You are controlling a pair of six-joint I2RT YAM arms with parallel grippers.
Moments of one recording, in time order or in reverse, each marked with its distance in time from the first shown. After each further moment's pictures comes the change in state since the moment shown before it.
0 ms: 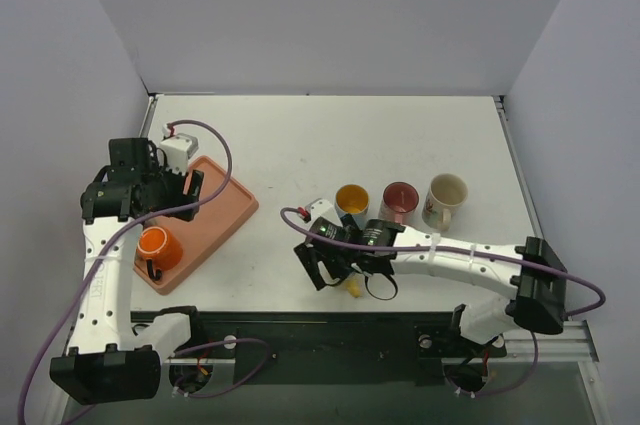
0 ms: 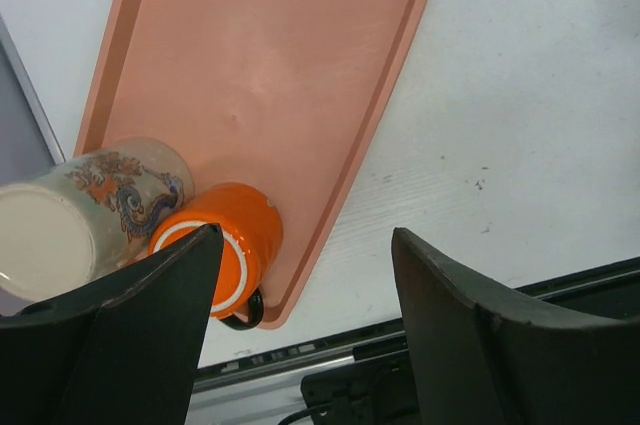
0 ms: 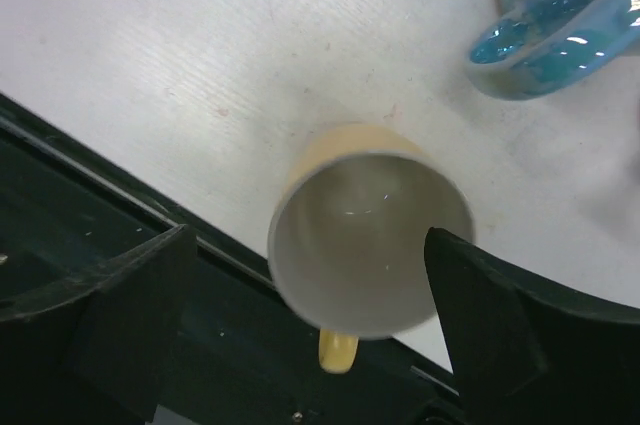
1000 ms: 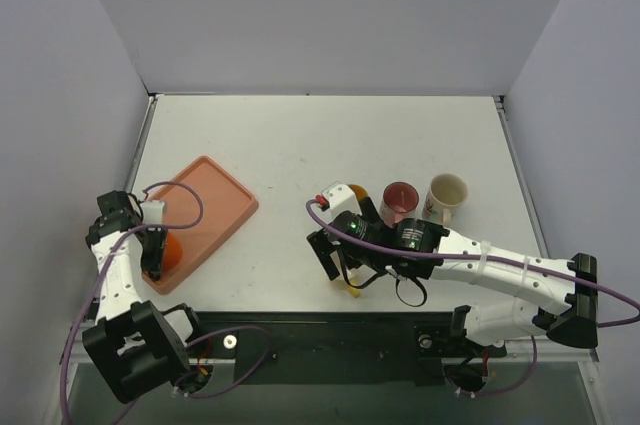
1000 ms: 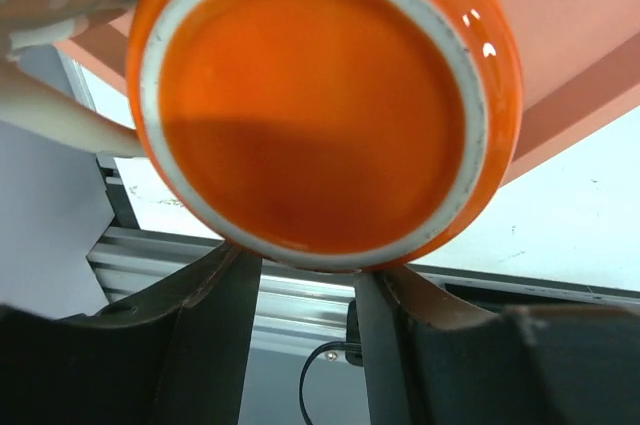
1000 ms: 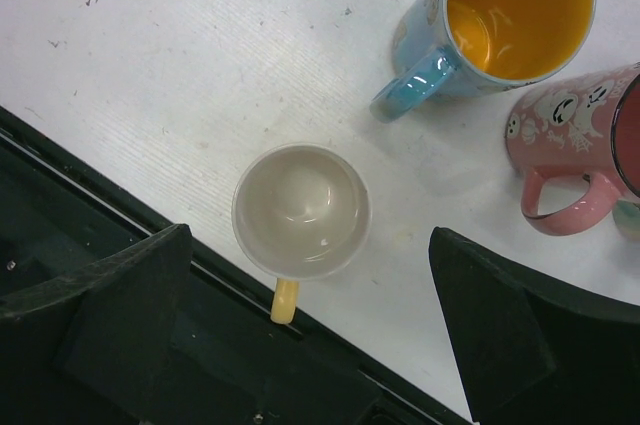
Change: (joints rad) left arm 0.398 0.013 -0.494 0.132 -0.281 0.191; right arm 0.036 -0.231 0.067 -0.079 0.164 -0.092
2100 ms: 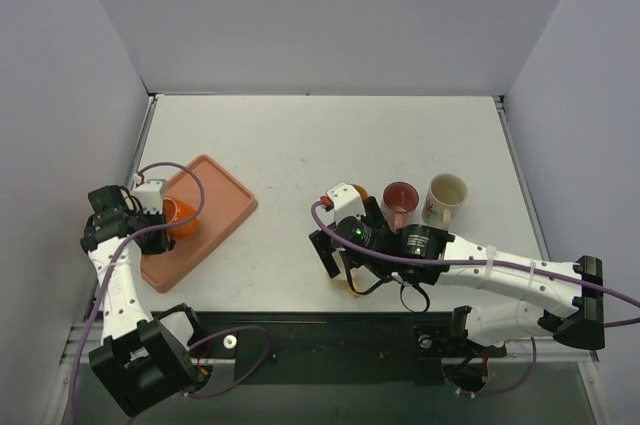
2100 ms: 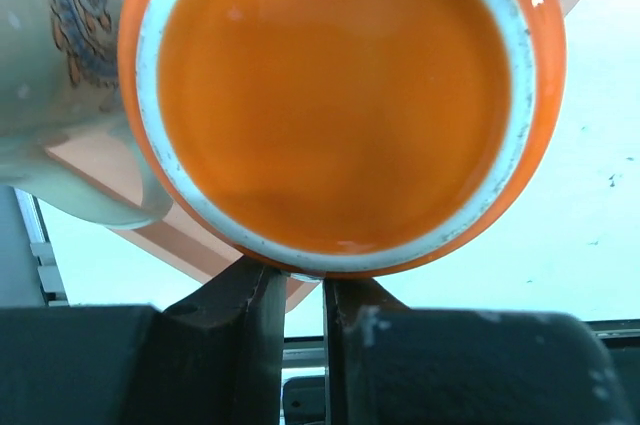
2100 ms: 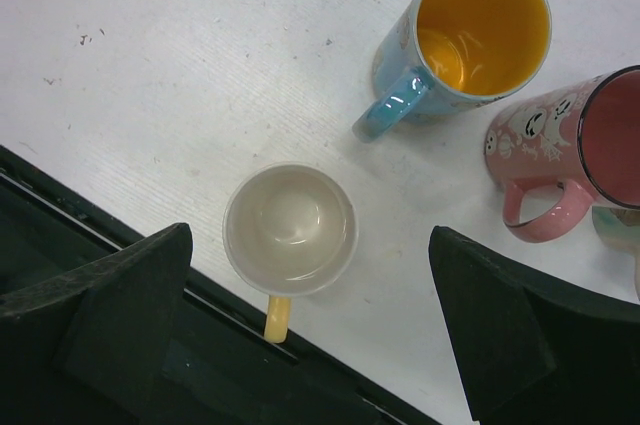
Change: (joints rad) left arm 0.014 -0.074 0.026 0.071 0.327 -0.053; right arm 0.027 -0.040 -0.042 0.050 0.093 0.009
